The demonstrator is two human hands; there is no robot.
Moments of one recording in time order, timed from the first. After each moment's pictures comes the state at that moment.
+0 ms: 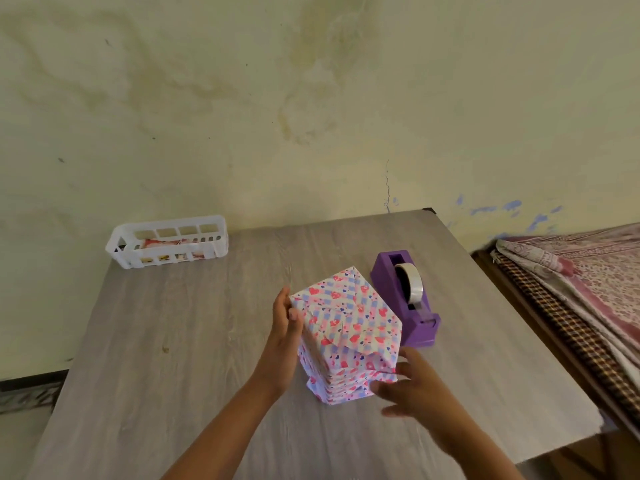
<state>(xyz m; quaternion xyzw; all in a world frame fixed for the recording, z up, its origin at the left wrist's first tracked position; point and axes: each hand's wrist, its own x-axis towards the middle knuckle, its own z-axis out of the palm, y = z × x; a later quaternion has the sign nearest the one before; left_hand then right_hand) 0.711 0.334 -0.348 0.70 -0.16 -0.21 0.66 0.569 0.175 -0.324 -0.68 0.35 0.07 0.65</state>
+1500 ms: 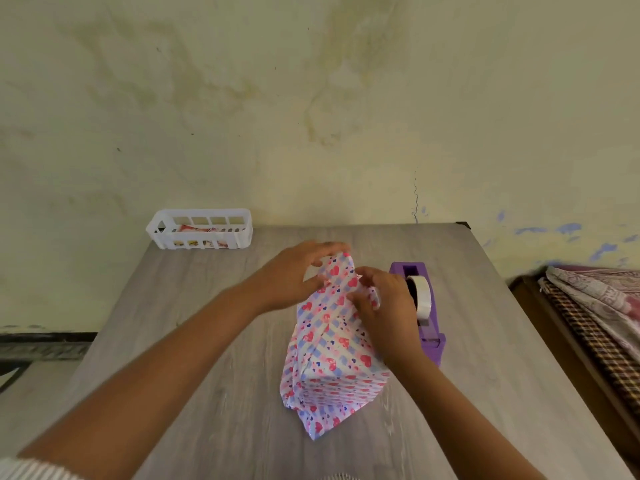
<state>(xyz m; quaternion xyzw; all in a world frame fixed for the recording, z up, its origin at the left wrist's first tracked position) 0.759 0.297 -0.257 0.86 -0.40 -0.10 0.30 0.657 0.144 -0.304 -0.90 0.14 -0.22 0.36</state>
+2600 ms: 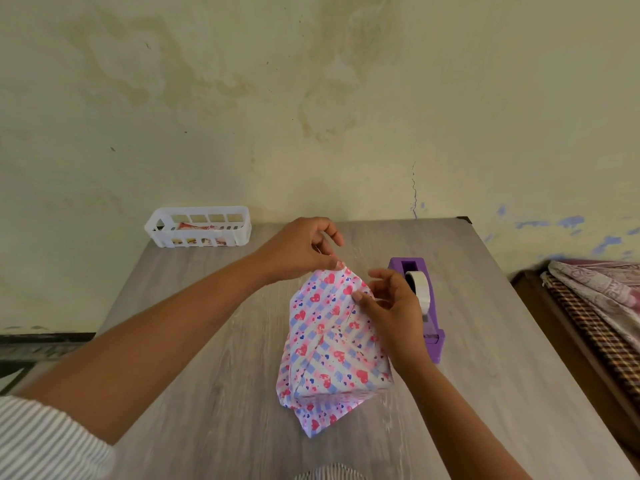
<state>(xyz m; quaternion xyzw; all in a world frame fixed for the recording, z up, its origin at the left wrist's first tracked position) 0.771 0.270 -0.231 0.83 -0.34 -0.17 0.41 0.648 0.133 -0.318 -0.76 0.22 -0.18 0.59</state>
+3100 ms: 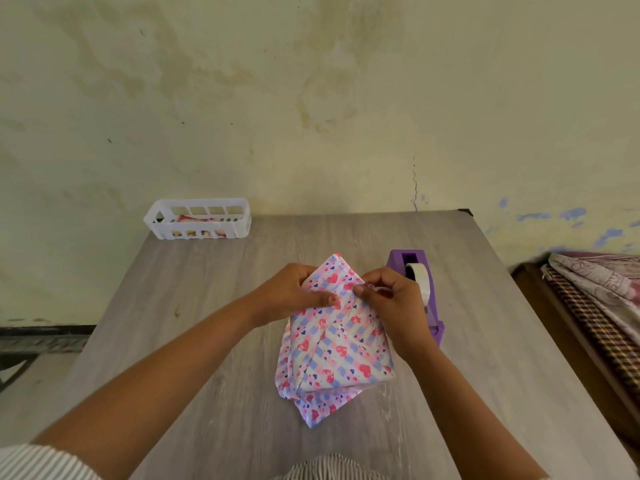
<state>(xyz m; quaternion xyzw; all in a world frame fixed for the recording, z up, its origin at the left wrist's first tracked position) 0.741 0.289 -0.284 0.78 -0.24 -0.33 0.47 0.650 0.126 -0.312 -0.75 0.16 -0.14 0.62</state>
